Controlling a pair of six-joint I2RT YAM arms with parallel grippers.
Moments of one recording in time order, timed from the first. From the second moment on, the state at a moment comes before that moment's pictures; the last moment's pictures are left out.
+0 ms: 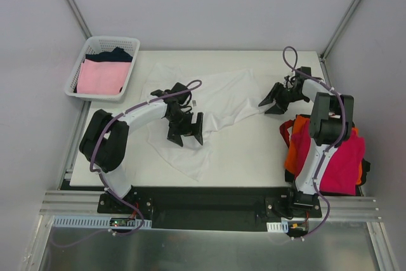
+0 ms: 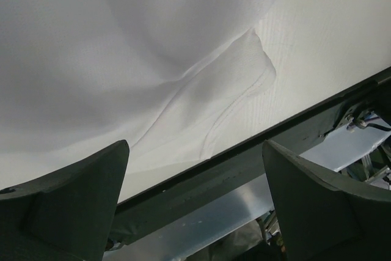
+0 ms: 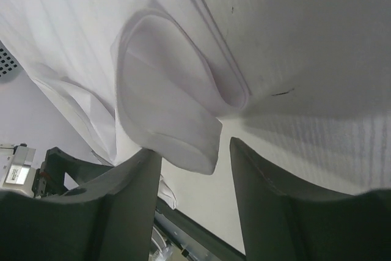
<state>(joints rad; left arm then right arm) -0.55 1.73 1.18 -0.81 0.44 -0.50 -0.09 2.06 1.44 -0.69 -0.64 0.43</state>
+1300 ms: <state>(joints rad) -0.55 1.90 1.20 -0.72 0.58 -0.52 0.02 1.56 1.29 -1.16 -0.57 0.39</state>
